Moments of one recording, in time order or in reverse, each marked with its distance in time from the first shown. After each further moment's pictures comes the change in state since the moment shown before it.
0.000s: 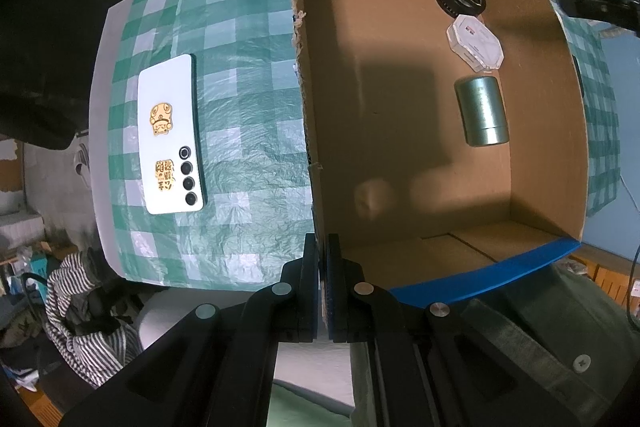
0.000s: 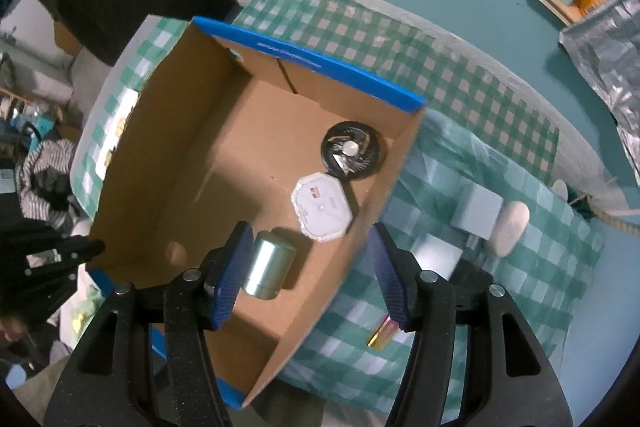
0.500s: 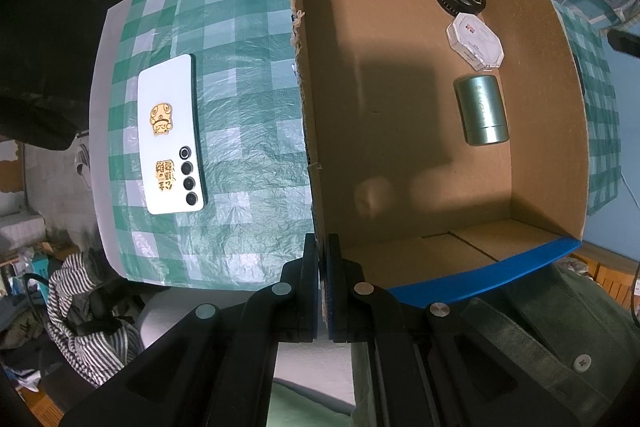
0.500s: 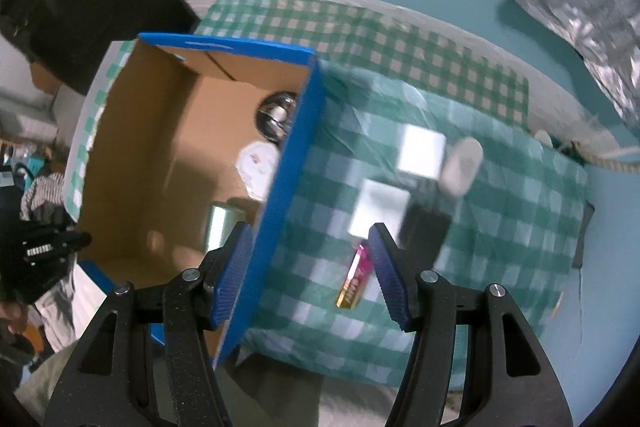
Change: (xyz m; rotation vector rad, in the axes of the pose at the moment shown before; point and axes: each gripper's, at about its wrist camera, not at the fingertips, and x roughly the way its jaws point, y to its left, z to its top) left arm 0.000 -0.001 0.000 0.004 0.000 0.004; right arm -0.023 -0.055 -0.047 0.173 0.000 -0.032
